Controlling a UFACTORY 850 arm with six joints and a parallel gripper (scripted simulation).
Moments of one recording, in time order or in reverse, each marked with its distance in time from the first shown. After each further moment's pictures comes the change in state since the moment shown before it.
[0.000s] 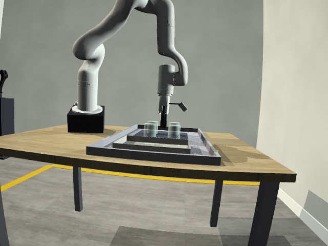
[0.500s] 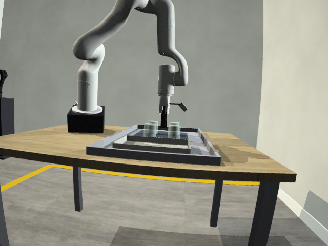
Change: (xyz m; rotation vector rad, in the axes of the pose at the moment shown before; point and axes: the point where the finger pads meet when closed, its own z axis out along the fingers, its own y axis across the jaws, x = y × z) arm 0.002 0.000 0.000 0.000 0.000 0.000
